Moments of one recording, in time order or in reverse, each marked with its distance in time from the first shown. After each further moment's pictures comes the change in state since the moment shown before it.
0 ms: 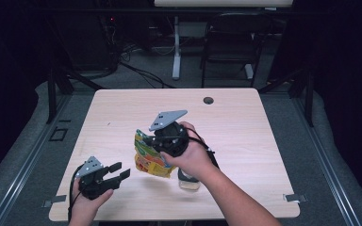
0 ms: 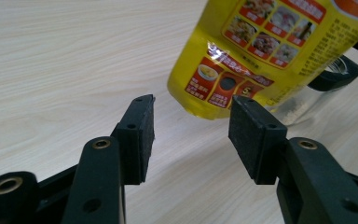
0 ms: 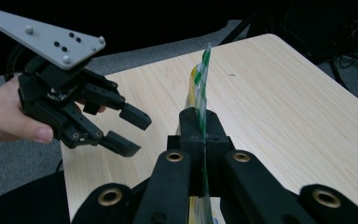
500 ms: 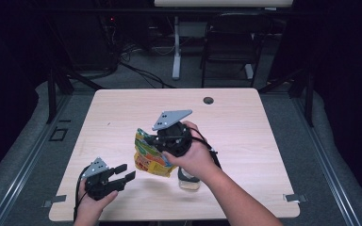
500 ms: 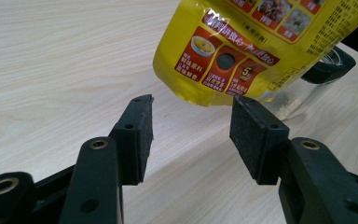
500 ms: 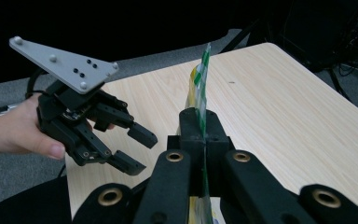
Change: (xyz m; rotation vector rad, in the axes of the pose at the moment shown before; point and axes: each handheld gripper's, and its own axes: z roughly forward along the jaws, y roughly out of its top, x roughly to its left) left arm 0.001 -0.008 0.014 -0.005 -0.046 -0.013; right arm 0.000 0.000 -0.008 -0.040 0.007 0.001
